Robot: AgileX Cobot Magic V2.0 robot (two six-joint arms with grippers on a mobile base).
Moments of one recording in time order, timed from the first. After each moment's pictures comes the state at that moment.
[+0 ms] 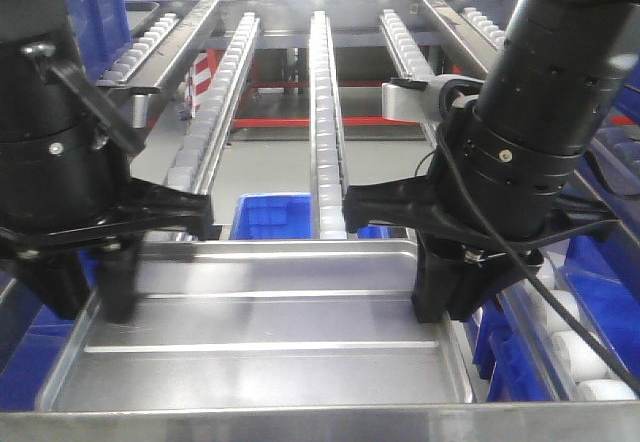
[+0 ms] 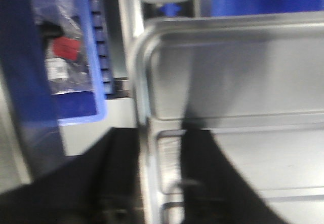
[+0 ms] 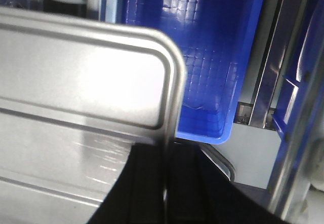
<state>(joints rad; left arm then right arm) -0.66 1.68 -0.97 0.19 0.71 -0.63 0.57 1.69 -0.92 0.08 0.50 0.38</state>
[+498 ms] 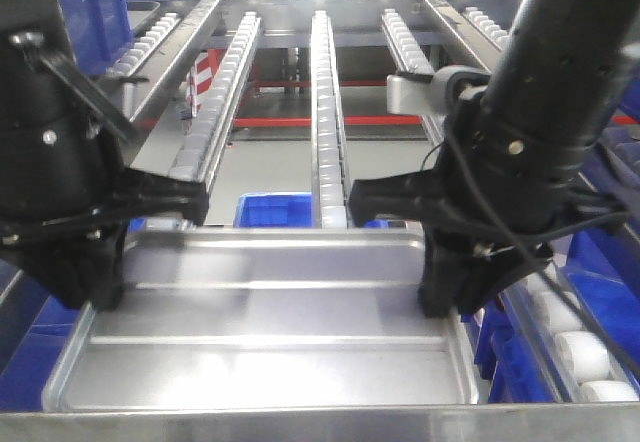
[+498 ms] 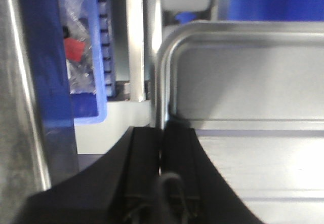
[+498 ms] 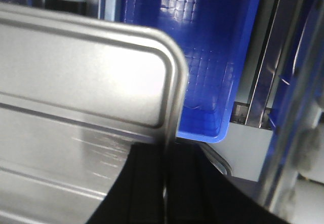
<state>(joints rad) -0.65 1.64 -0.97 0.20 0.71 -0.68 0.57 1.64 -0.92 0.07 0.53 0.39</state>
